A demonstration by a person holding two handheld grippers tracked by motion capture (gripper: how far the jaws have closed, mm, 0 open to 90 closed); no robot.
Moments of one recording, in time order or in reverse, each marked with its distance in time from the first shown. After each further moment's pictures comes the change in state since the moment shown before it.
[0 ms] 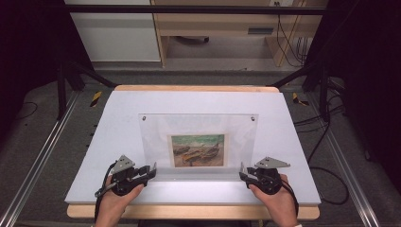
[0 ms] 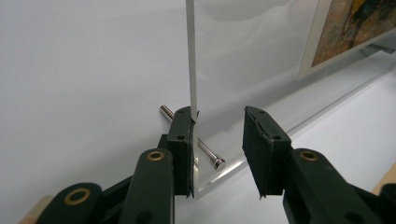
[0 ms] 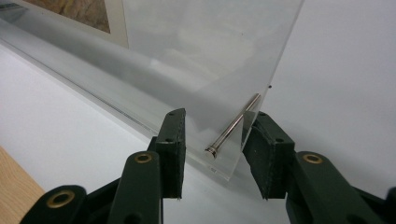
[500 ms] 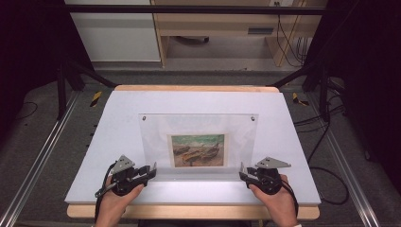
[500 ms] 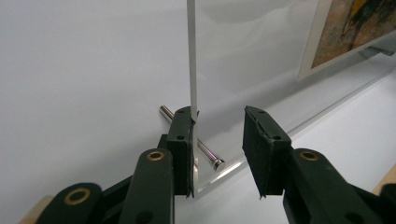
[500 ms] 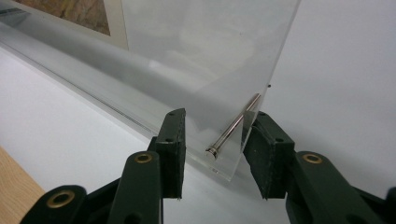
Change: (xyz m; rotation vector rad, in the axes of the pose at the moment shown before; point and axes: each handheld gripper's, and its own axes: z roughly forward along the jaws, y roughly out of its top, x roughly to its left) left arm 0.000 -0.001 0.000 -0.004 0.000 -0.009; right arm -0.001 -0.001 0.000 -0.008 0.006 0.014
